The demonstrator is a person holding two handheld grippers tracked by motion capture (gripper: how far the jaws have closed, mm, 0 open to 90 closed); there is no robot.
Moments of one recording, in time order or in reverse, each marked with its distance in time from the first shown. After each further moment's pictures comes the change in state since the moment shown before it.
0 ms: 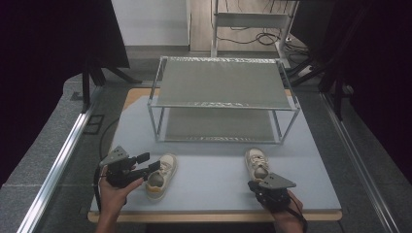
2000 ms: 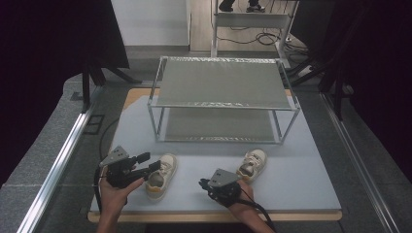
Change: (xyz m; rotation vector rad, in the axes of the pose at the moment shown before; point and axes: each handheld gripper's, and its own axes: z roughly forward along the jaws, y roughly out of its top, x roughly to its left) left arm -0.004 0.002 -0.001 -0.014 0.003 -0.002; right arm 0.081 0.066 0.069 -0.089 0.235 -0.200
